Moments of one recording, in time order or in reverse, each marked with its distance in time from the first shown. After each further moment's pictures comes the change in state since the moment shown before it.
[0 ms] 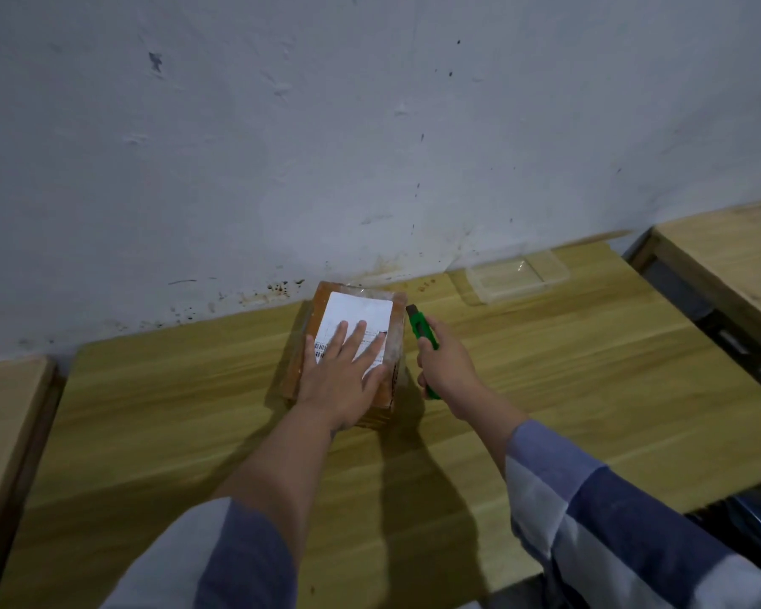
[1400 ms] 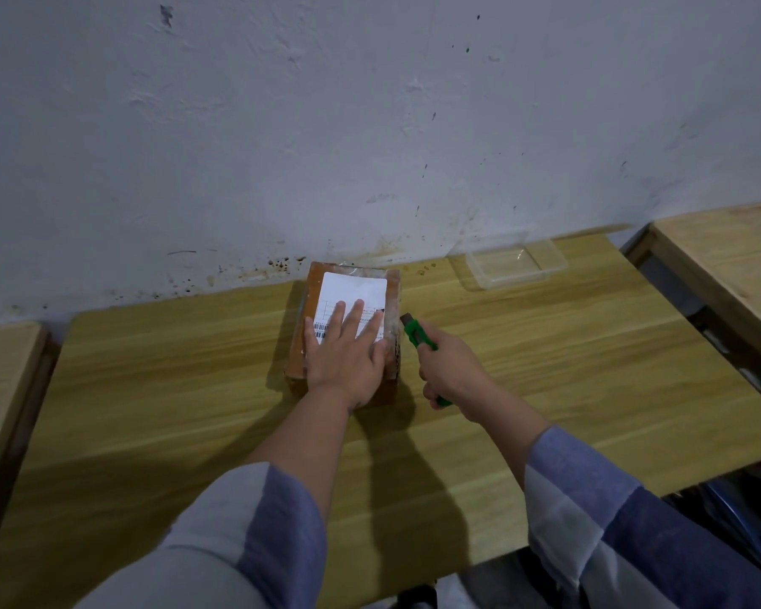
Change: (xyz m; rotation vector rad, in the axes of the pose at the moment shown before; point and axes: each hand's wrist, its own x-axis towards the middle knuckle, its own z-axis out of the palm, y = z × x) left_hand -0.002 0.015 0.007 -0.051 0.054 -0.133; right_hand -0.044 -0.017 -0.013 -0.151 -0.192 0.100
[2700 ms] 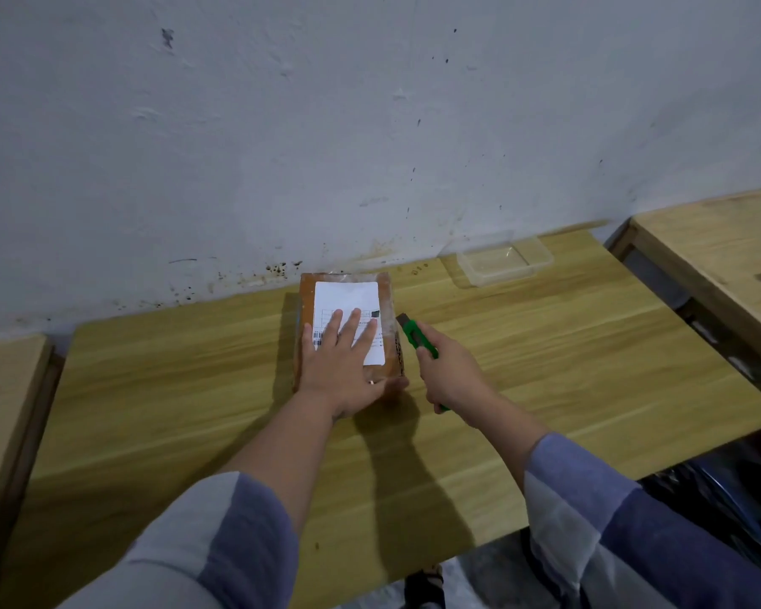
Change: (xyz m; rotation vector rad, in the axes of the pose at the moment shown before) left_hand -0.018 -0.013 -0.002 0.073 -0.066 0.131; right_hand -0.023 0.009 0.005 -0.088 0.113 -0.029
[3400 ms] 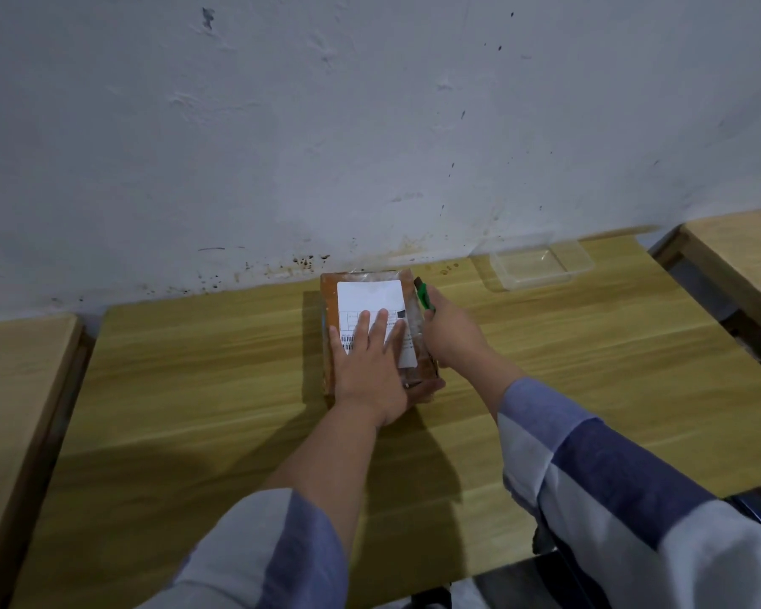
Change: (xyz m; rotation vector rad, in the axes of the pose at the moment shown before) left_hand 0.003 0.019 0.004 0.004 0.031 -0.110; right_hand 0.052 -0.043 0.009 -0.403 -0.004 -0.137
